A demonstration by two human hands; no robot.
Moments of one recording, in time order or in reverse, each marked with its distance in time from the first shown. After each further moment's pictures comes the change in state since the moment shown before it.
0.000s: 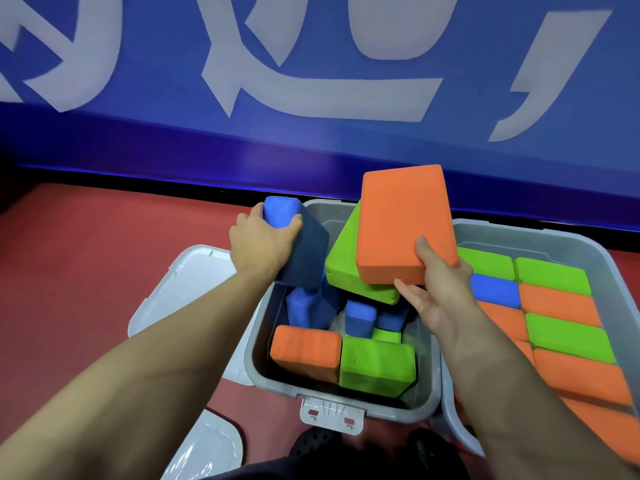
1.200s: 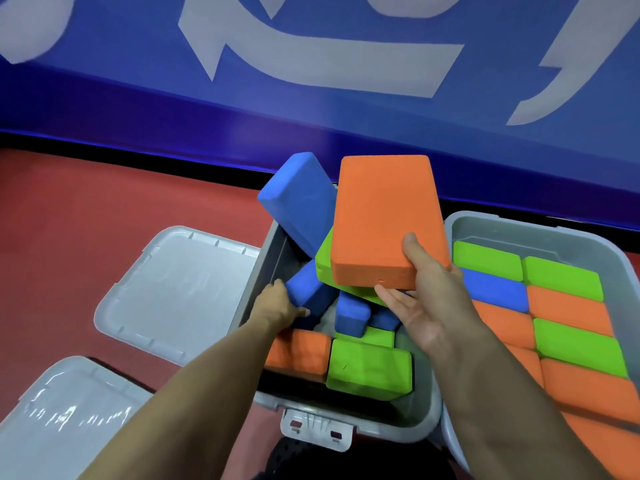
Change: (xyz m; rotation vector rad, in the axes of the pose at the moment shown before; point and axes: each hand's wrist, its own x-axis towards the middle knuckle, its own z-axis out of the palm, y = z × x) left_hand -0.028 -0.114 0.134 0.298 -0.654 -0.064; right_hand 0.008 0.018 0.013 -0.028 -0.069 0.076
